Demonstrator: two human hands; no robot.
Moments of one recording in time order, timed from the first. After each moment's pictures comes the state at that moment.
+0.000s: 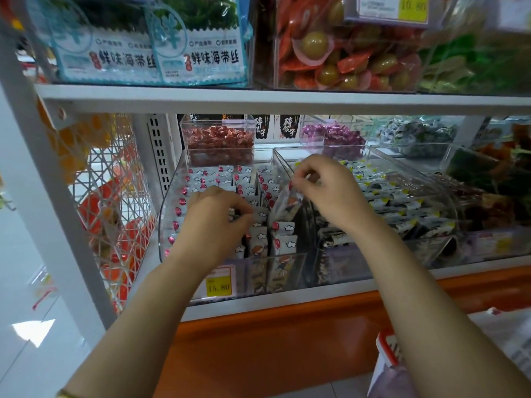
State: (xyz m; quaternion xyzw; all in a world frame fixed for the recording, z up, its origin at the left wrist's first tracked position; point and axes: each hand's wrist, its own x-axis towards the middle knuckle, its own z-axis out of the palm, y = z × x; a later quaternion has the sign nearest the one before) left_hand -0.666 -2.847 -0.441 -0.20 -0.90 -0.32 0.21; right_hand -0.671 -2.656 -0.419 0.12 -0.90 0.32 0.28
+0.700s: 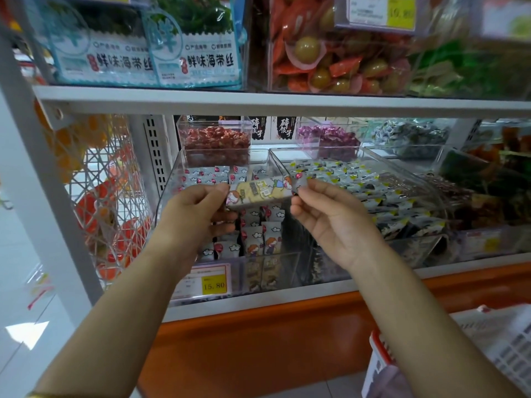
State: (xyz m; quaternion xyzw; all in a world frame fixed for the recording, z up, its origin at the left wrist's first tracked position) left_hand -0.662 -2.854 -0.434 -0.04 -0.67 -0.74 0.00; right_hand -0.629 -2.669 -0.430 0.02 -0.48 0.88 0.07
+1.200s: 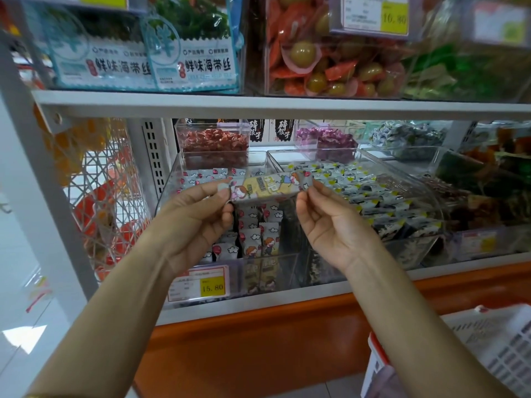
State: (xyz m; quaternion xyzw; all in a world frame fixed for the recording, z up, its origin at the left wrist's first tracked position) left_hand -0.659 -2.857 -0.426 -0.08 -0.49 -0.86 -0.11; right_hand -0.629 -2.668 -0.431 -0.01 -0.34 0.94 0.03
